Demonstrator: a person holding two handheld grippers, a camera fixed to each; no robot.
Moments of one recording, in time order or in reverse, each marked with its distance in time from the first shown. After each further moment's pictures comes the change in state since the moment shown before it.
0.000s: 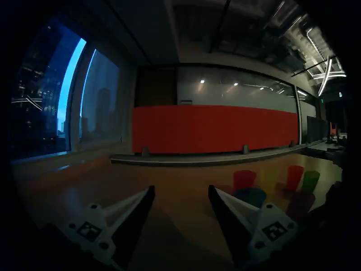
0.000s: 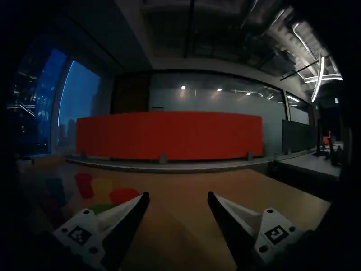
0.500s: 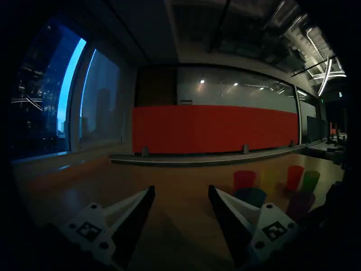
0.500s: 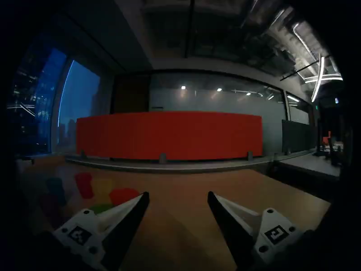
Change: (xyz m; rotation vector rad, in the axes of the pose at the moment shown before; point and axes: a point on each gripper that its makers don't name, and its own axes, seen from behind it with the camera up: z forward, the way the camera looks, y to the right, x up) left arm 0.000 0.000 0.000 0.000 0.000 0.000; right arm -0.002 0.000 -0.001 0.000 0.000 0.000
